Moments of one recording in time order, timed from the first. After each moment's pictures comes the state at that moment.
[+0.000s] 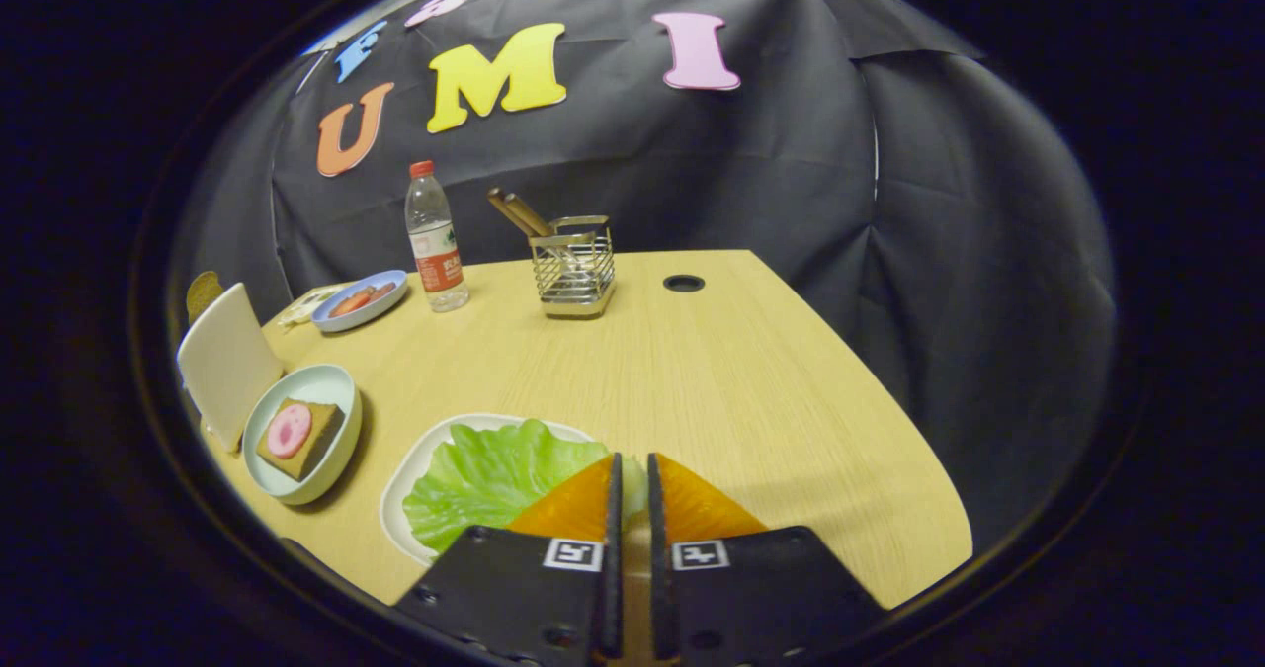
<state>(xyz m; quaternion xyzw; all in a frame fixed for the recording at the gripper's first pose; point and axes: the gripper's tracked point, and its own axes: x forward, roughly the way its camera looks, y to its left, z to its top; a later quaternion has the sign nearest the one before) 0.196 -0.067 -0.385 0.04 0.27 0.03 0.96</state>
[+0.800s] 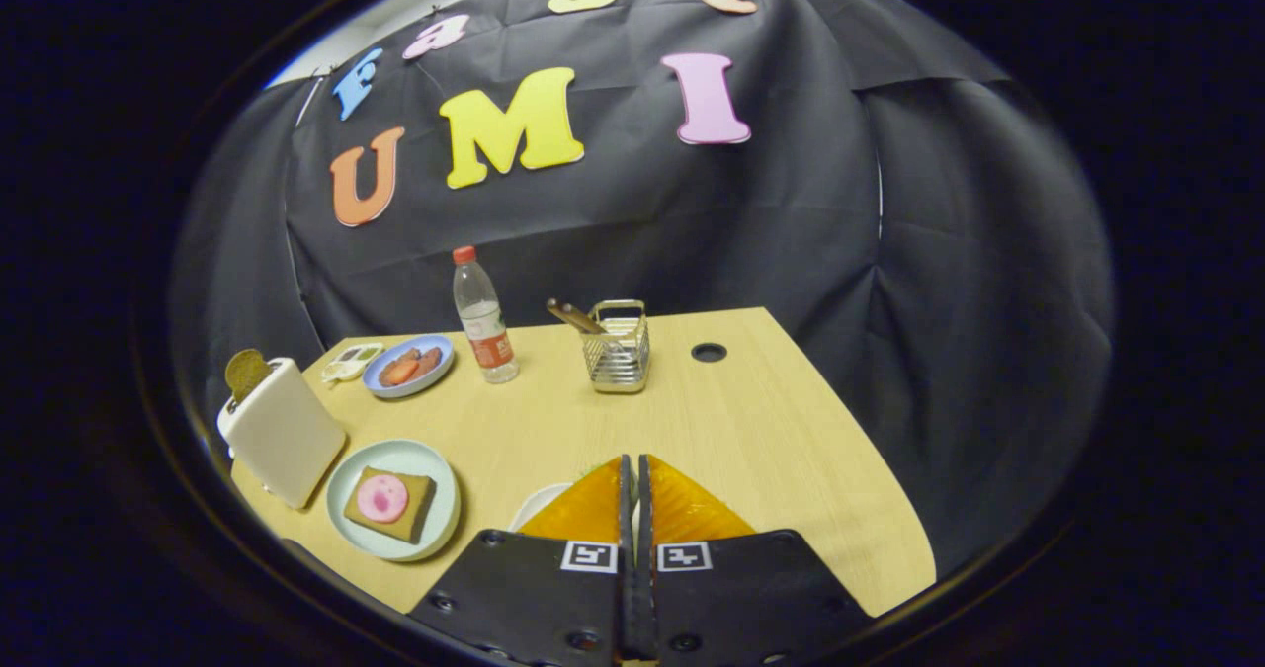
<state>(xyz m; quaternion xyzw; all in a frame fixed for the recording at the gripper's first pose) 0.174 -0.034 -0.267 0.06 0.23 0.05 0.97</state>
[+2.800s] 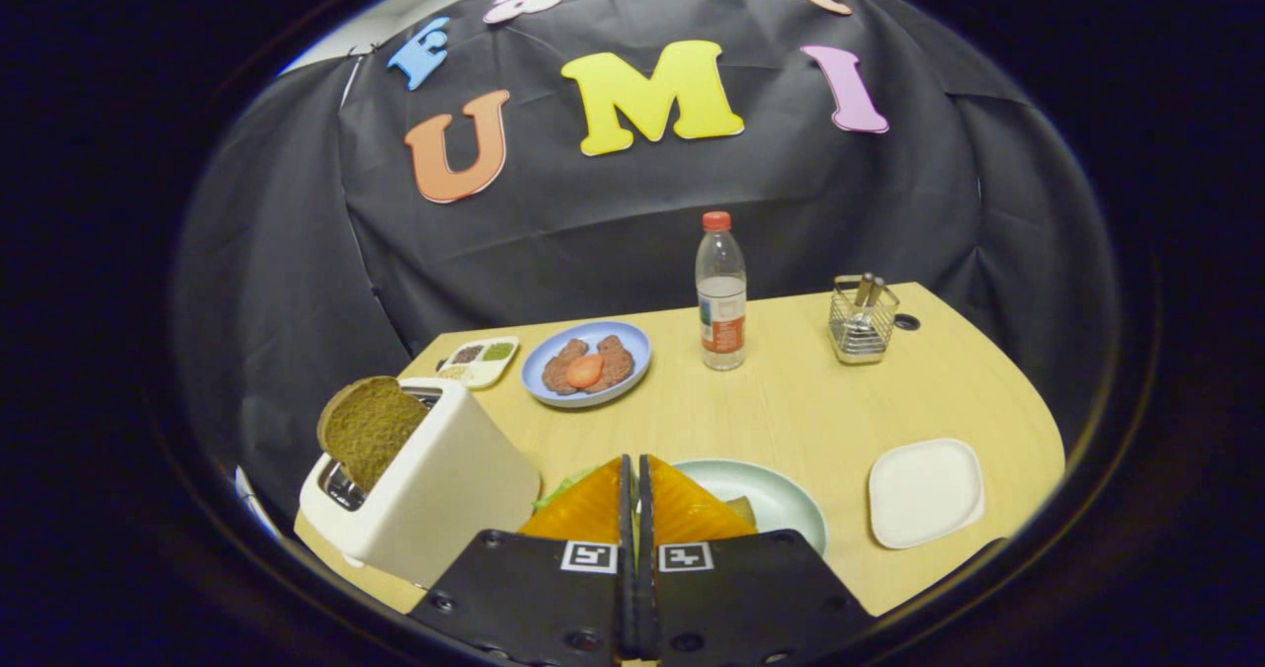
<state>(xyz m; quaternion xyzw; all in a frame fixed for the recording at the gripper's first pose) 0.151 0.269 -0.264 0.08 0.26 0.11 0.96</state>
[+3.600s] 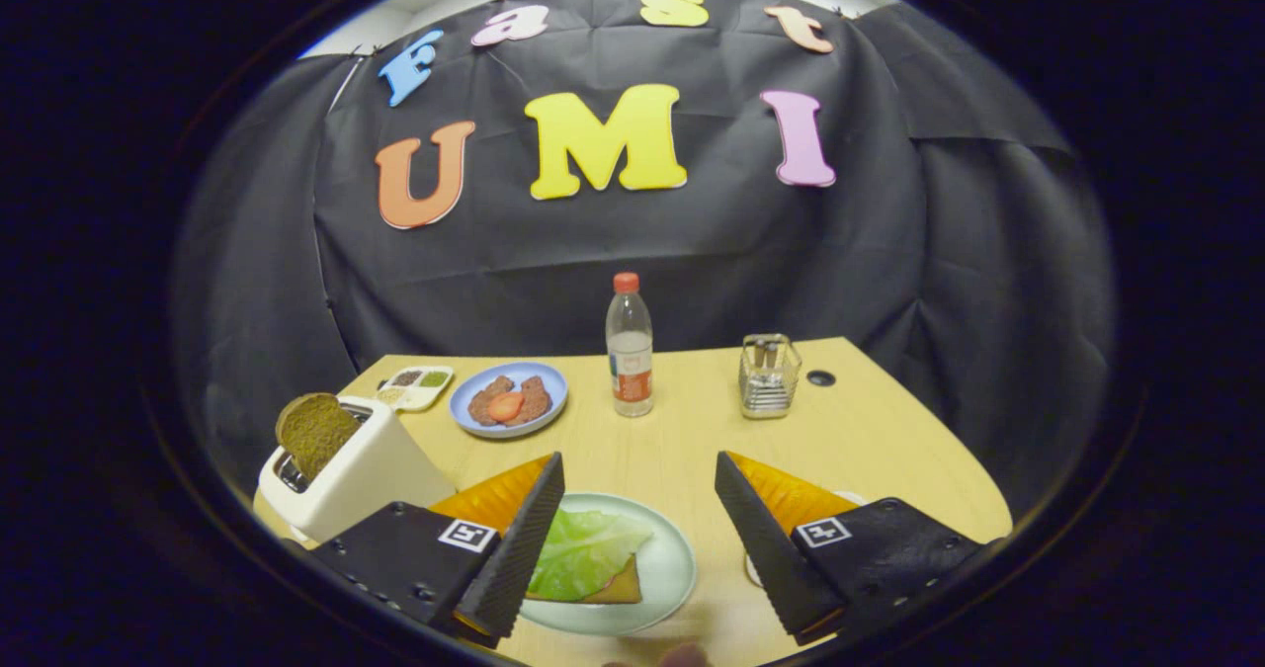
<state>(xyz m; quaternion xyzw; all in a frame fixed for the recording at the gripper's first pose) 0.151 0.178 -0.212 0.04 0.18 0.04 0.98</state>
